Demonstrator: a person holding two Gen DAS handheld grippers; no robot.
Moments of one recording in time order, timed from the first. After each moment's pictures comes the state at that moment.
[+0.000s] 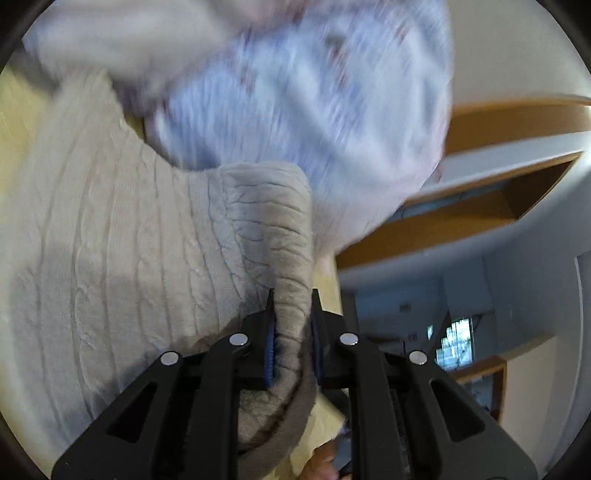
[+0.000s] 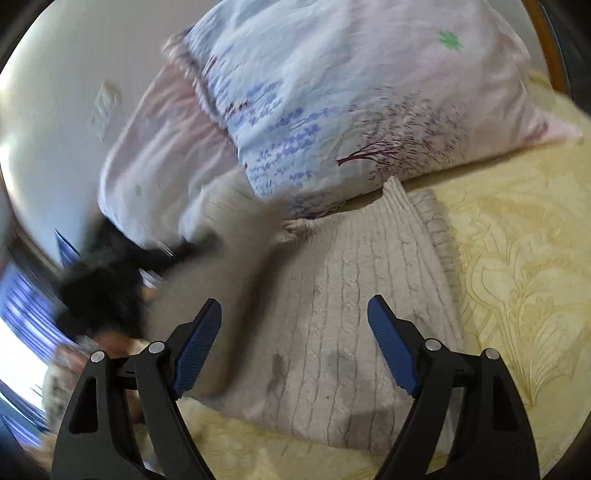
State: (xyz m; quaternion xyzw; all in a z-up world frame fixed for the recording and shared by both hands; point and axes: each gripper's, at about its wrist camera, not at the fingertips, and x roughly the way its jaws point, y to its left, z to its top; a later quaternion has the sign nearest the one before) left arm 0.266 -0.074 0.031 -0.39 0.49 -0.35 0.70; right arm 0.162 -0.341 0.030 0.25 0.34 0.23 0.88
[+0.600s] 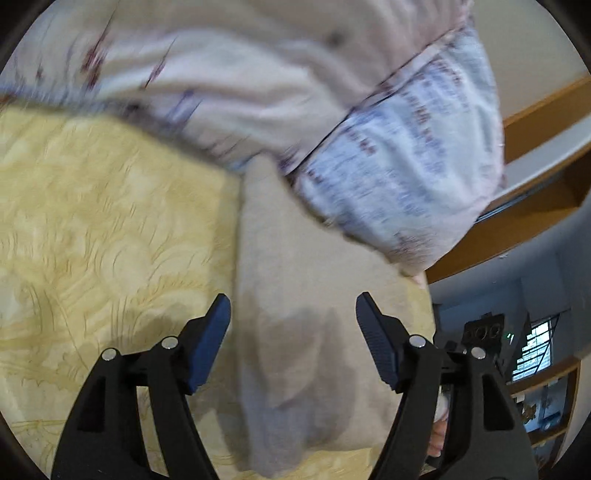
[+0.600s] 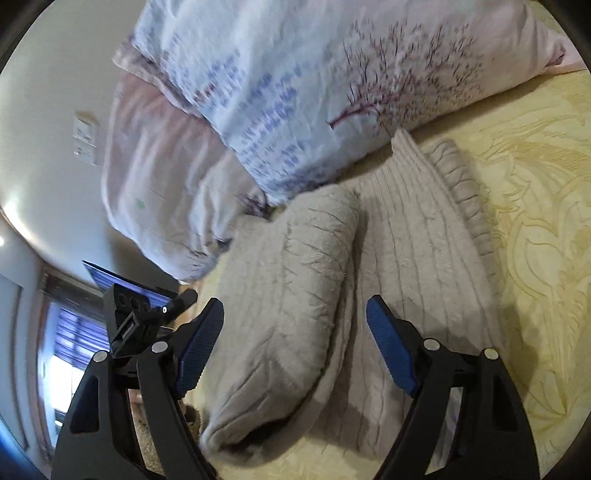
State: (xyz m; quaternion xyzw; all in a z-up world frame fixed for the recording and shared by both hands) left arm 0.249 0.022 0.031 -0.29 0.49 -0.22 0.79; right arm 0.213 -0.330 0.010 0.31 0.43 0.26 0.80
